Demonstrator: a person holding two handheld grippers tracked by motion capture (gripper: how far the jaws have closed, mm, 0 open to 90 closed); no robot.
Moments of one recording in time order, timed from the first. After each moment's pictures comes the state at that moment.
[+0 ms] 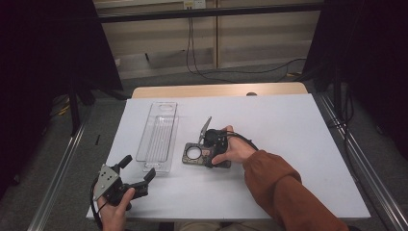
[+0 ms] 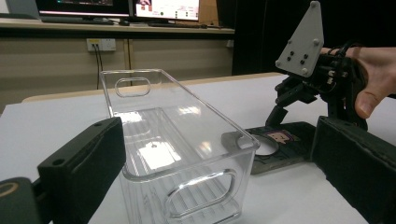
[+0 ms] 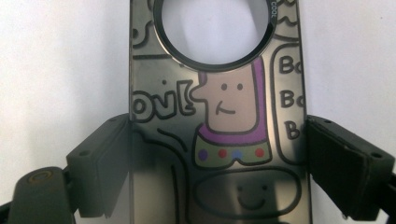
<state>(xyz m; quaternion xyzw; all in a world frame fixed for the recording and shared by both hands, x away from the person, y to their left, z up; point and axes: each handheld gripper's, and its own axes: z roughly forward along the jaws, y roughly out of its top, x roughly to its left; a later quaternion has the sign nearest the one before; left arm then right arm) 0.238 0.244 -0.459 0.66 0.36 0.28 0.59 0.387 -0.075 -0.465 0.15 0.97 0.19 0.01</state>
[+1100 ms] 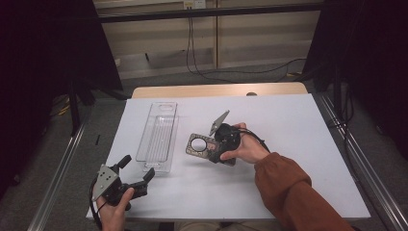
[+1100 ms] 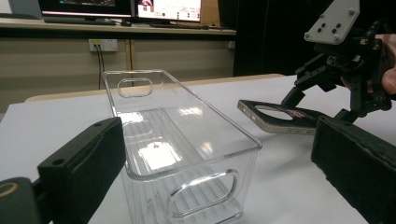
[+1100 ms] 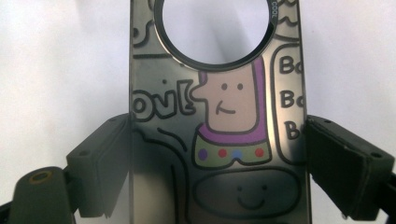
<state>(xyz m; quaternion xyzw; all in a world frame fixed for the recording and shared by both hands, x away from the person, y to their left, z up) 0.238 0.244 -0.459 0.66 0.36 0.28 0.60 0.379 -0.112 -0.444 0.18 0.94 0.28 0.03</state>
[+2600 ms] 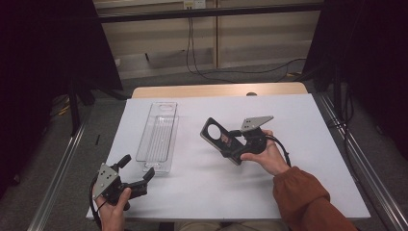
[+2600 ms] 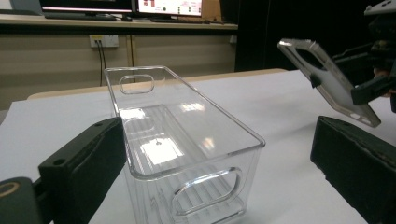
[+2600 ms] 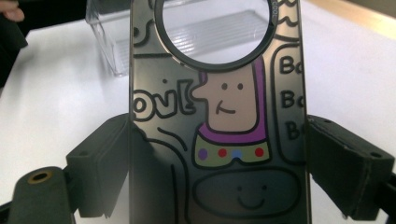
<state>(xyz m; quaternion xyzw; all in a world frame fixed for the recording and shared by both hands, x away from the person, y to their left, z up) 0.240 0.245 -0.456 0.67 0.36 0.28 0.58 0.350 -0.182 -0.449 0.24 0.83 0.50 0.08</state>
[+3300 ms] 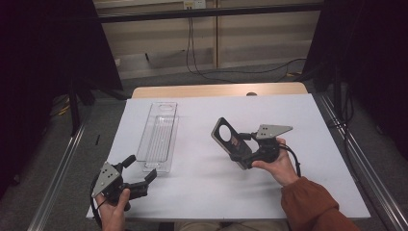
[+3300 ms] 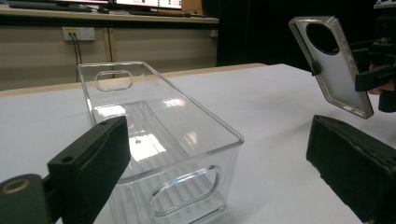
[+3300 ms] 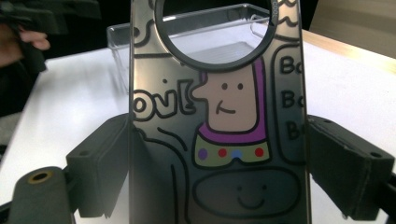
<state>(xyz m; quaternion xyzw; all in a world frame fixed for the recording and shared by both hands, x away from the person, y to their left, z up) 0.242 0.242 -0.453 0.69 0.35 0.24 0.59 0.317 -0.211 -0.451 0.24 0.78 0.56 0.11</state>
